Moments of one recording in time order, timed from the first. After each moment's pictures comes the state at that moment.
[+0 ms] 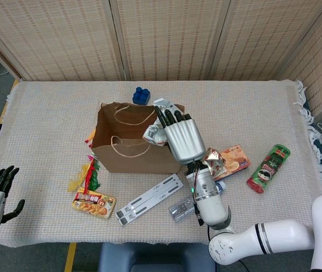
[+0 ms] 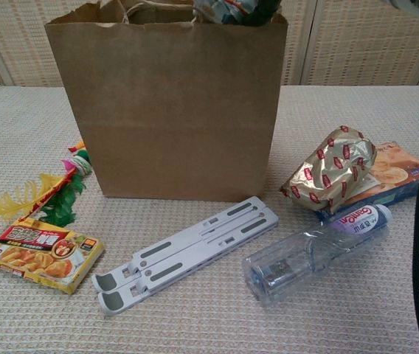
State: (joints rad) left arm -0.10 -1.12 -0.04 -1.61 1.48 1.47 0.05; right arm 1.03 -1.49 0.41 -2.01 -0.74 1.48 -1.17
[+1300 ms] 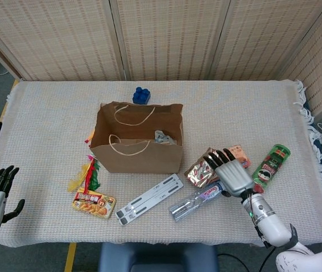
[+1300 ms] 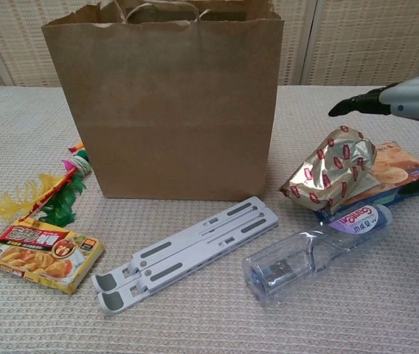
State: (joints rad) left arm -0.10 -1.13 -0.05 -1.62 1.47 1.47 0.08; right arm 0.72 -1.12 -0.02 -2.02 -0.95 1.07 -0.72
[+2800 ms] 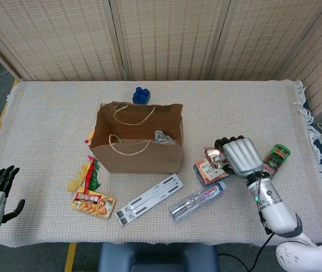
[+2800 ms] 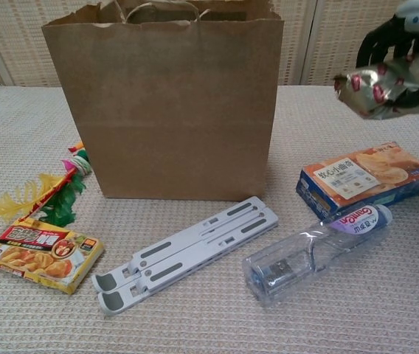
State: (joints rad) left arm -0.10 -1.12 -0.05 -1.61 1.48 1.47 0.06; right arm 0.78 -1.00 0.07 -2.08 -0.90 1.22 -0.60
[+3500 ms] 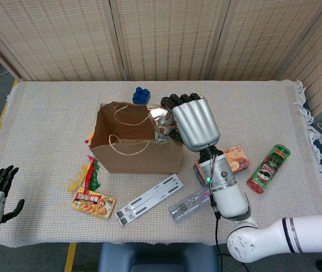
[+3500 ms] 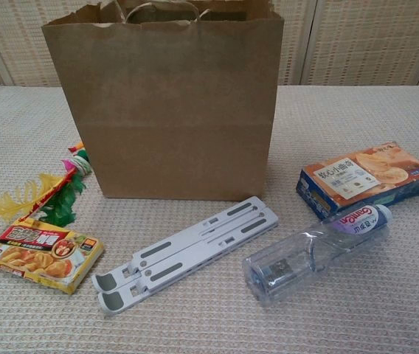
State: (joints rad) left arm -0.10 -1.12 -0.05 -1.61 1.48 1.47 0.05; right arm 1.12 -1.23 0.44 -2.13 -0.64 1.44 -0.89
